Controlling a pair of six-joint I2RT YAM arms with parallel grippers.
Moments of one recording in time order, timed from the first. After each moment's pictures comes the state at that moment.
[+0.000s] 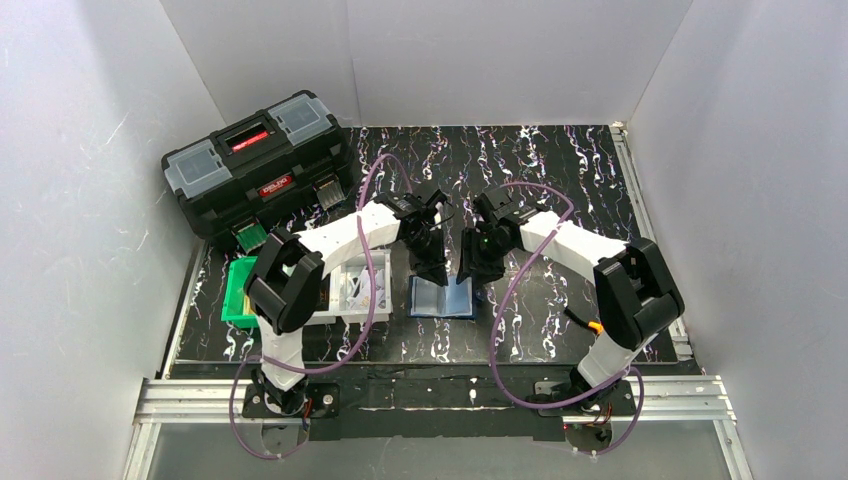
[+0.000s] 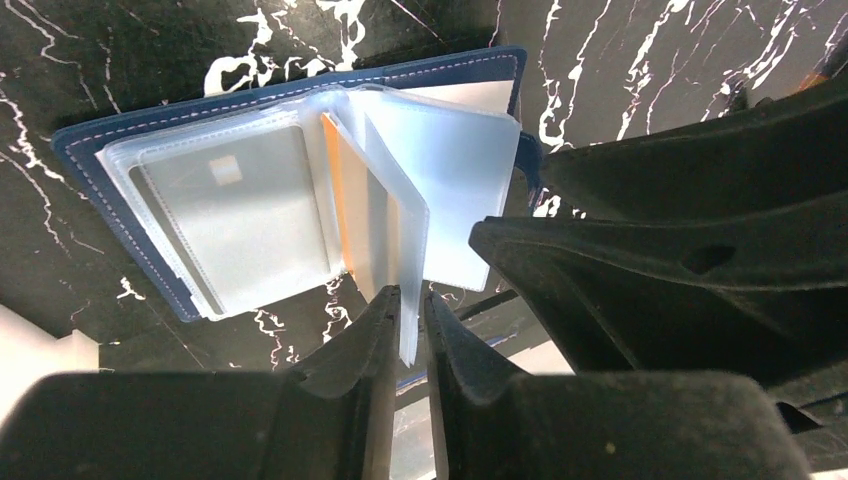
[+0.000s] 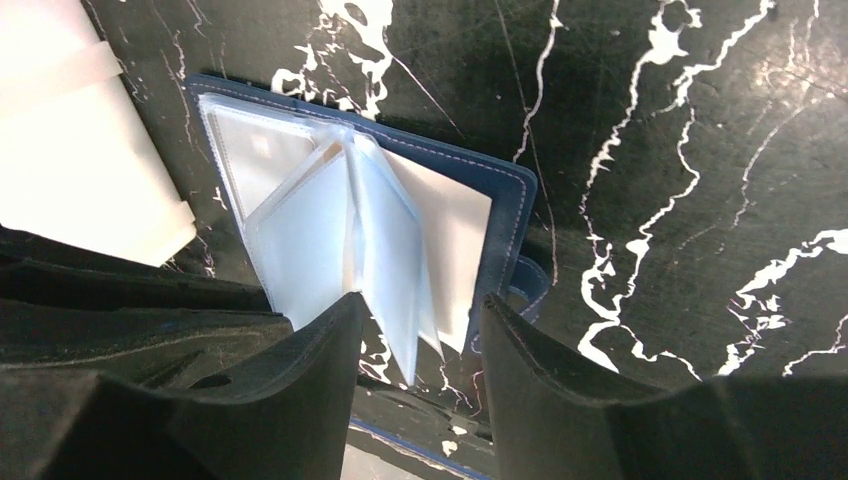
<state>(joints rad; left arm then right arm) -0.74 1.88 1.44 -0.82 0.33 -0.77 0.58 1.66 1.11 -0.67 -0.29 0.61</state>
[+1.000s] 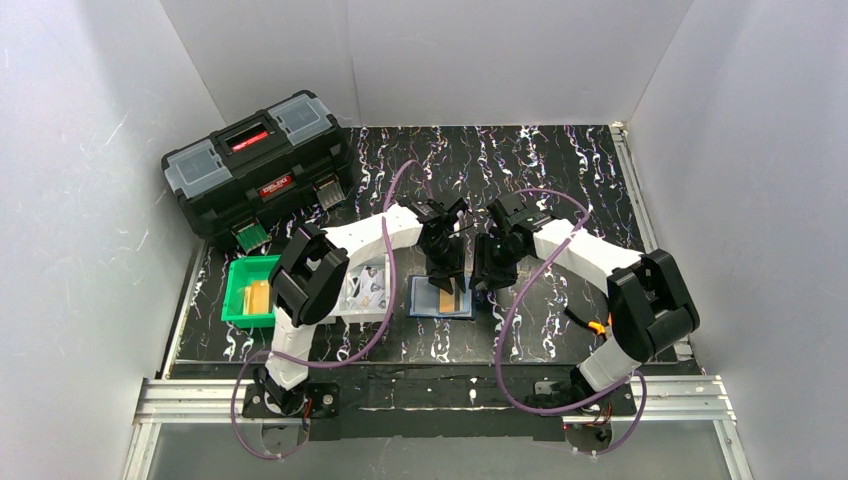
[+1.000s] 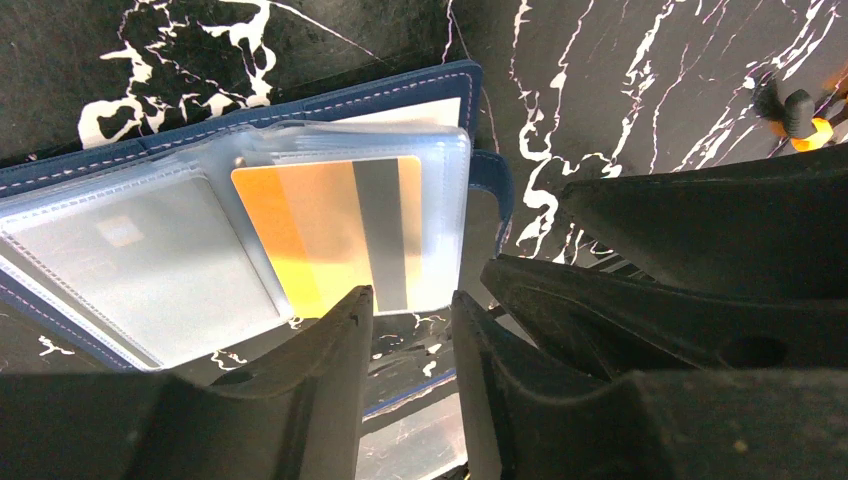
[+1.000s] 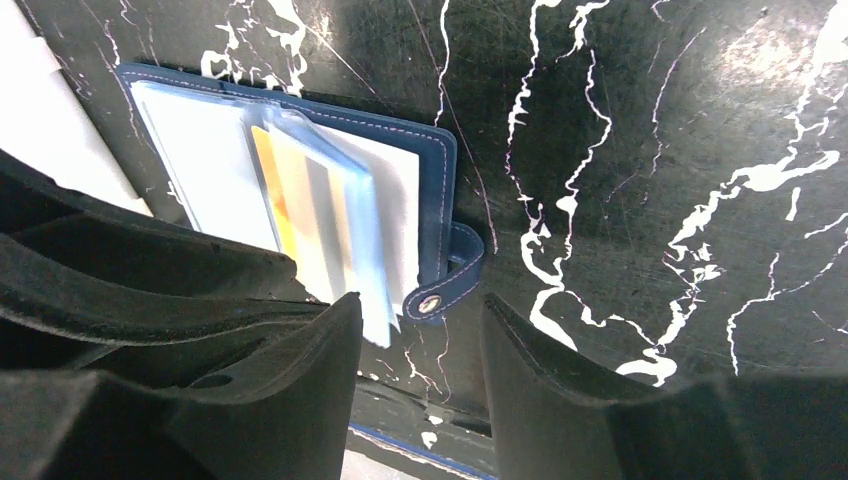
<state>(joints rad) -0.81 2.01 1.54 -0.84 0.33 -0.77 0.54 1.59 1.02 -0.67 -0.26 0.61</state>
